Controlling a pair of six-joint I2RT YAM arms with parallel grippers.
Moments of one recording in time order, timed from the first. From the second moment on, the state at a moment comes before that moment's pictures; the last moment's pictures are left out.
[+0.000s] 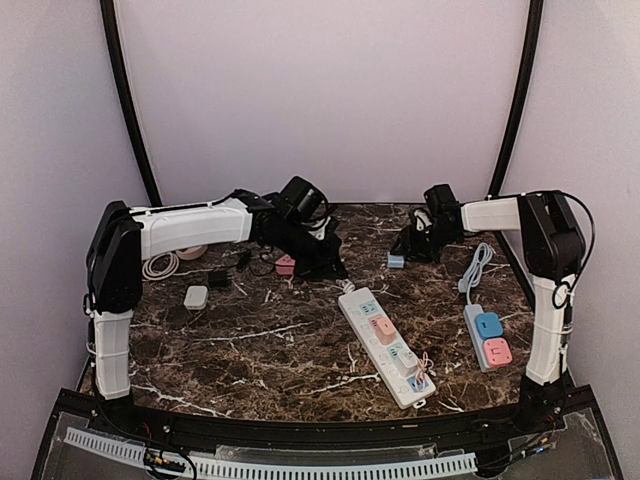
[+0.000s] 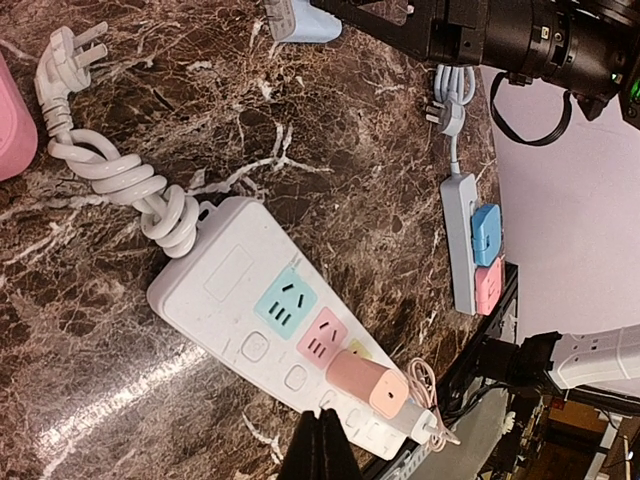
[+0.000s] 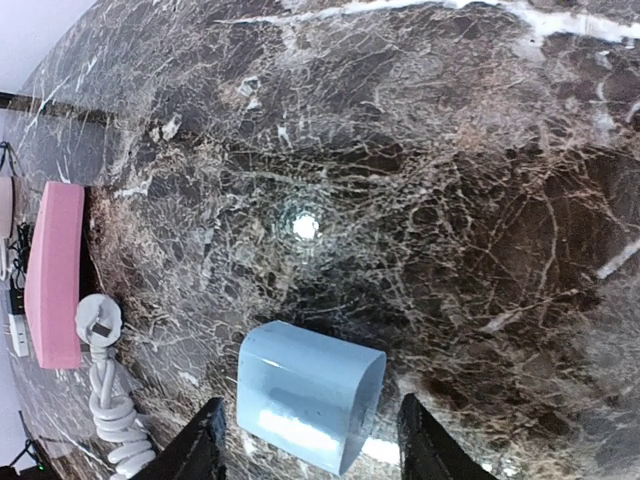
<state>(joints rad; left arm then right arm) -0.80 2.06 1.73 -0.59 0.44 -0.73 0.29 2.10 1.46 -0.37 -0.40 0.41</state>
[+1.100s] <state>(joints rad) -0.80 2.08 1.61 -0.29 0.53 -0.88 0.75 1.49 1.11 -0.67 -0.03 0.38</state>
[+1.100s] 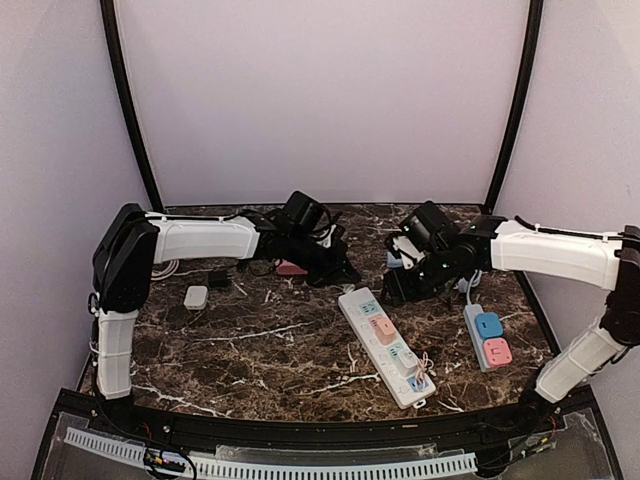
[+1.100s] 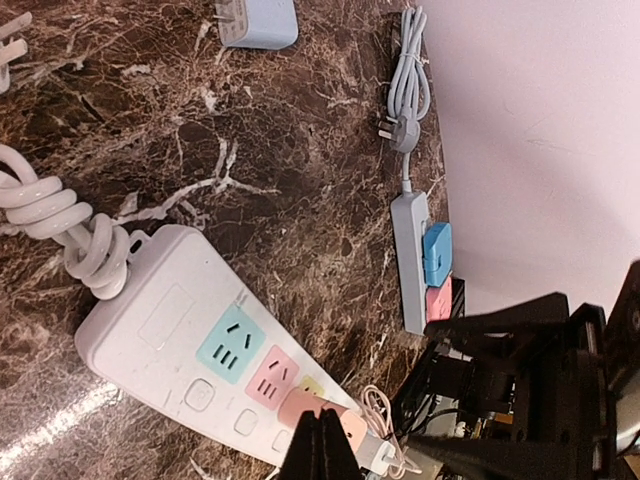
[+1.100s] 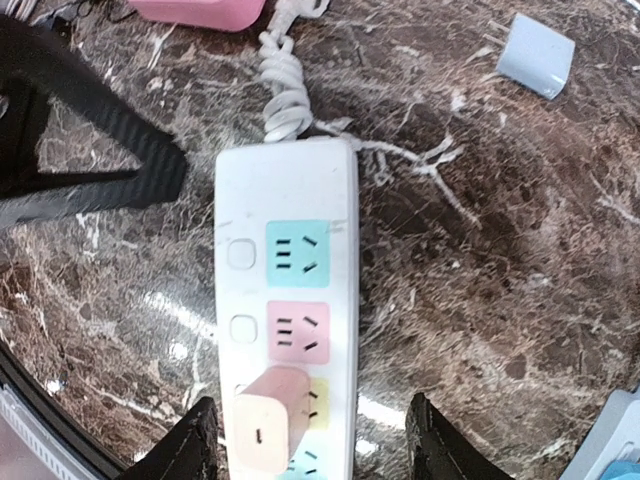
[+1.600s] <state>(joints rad) -0.84 2.23 1.62 -0.20 0.62 -0.91 0.92 1.57 1.09 -0.70 0.04 0.45</state>
